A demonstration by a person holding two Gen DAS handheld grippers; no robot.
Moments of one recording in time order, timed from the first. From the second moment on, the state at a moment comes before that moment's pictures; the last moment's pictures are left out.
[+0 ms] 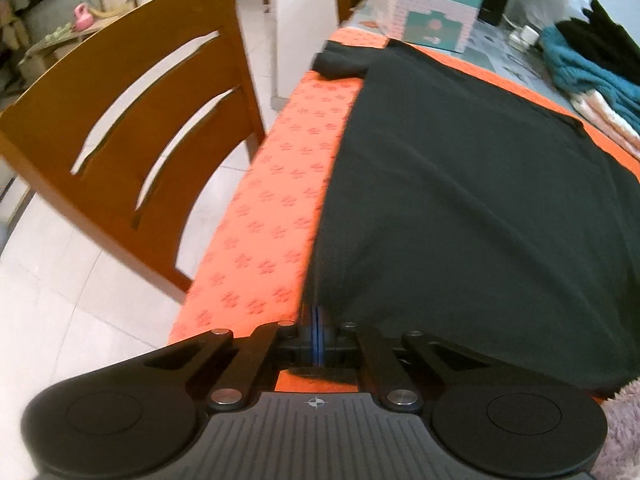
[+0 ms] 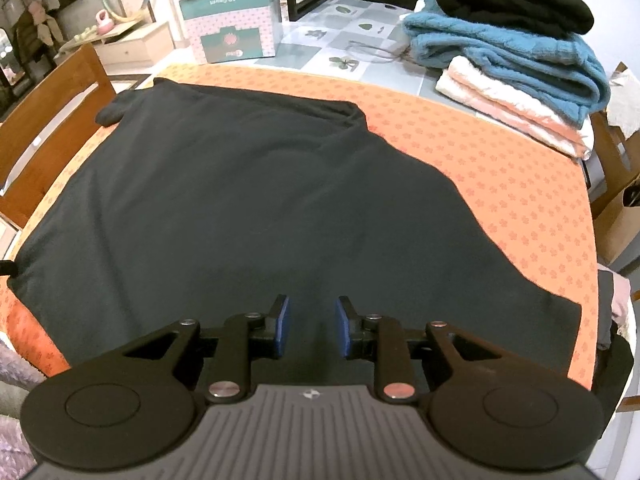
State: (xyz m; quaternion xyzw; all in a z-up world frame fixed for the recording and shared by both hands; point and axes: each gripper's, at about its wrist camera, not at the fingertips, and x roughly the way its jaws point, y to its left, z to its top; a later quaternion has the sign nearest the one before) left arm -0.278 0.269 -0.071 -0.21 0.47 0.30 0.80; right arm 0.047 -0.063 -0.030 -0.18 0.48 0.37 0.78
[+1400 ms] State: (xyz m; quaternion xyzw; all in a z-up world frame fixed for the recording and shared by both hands) left arm -0.132 0.384 -0.055 -0.26 0.39 0.35 0.81; right arm 0.161 0.028 -0.045 -0.20 0.45 0.40 0.77
